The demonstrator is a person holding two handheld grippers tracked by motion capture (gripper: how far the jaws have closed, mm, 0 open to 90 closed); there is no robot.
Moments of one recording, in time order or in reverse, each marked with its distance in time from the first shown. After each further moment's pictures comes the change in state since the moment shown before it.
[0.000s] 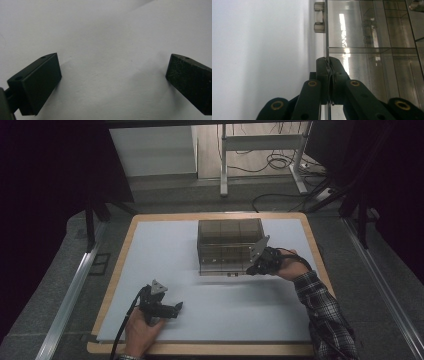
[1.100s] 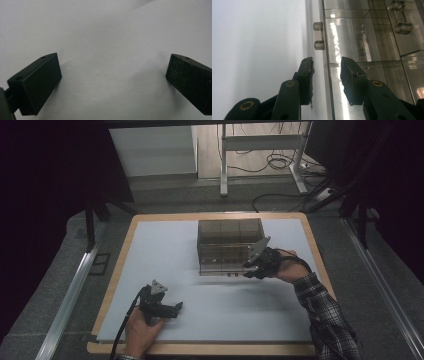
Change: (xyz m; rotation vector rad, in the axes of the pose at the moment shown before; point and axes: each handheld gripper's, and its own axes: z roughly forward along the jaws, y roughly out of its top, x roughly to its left) left arm 0.000 0.000 0.000 0.000 0.000 -0.001; right arm 0.013 0.014 -0.008 -0.055 -0.074 0.019
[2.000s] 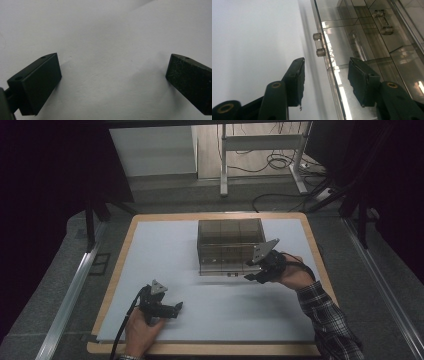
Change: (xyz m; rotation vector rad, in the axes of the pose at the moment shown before) left arm 0.000 0.000 0.000 0.000 0.000 0.000; right arm 0.019 -0.002 -0.016 -0.067 -0.084 0.117
